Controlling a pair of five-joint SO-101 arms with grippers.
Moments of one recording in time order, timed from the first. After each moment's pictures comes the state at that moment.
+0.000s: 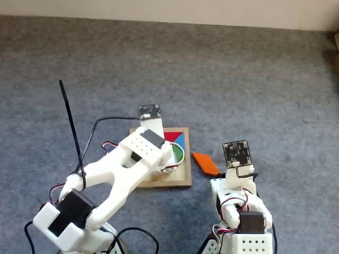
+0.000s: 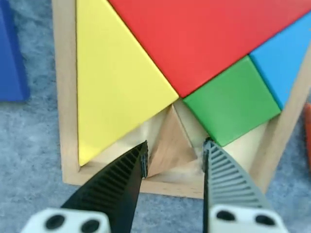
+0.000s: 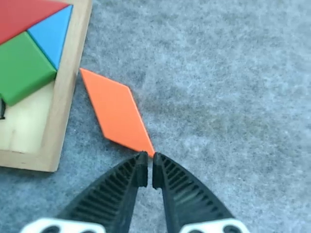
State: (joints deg) left arm 29.8 -3.4 38.9 58.1 52.1; right arm -7.0 -104.3 95.9 66.9 12.8
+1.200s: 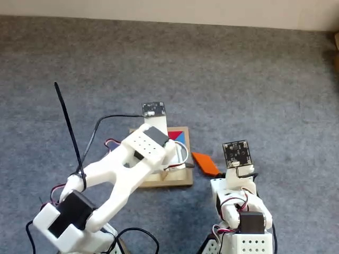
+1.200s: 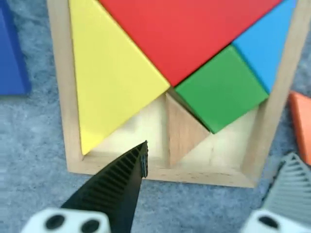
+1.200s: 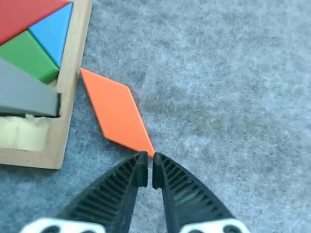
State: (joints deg) left arm 31.4 -3.4 35.5 63.2 52.3; right arm -7.0 -104.3 95.9 66.9 12.8
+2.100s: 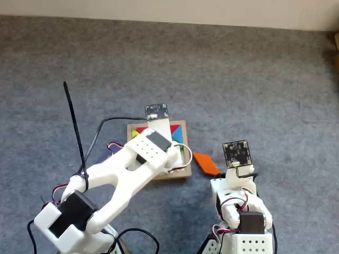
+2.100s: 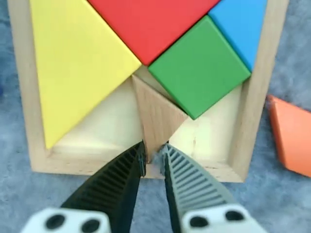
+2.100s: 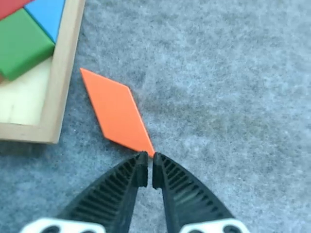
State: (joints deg) left arm 32.0 -3.4 37.1 56.9 54.8; right arm -7.0 -104.3 95.9 66.9 12.8
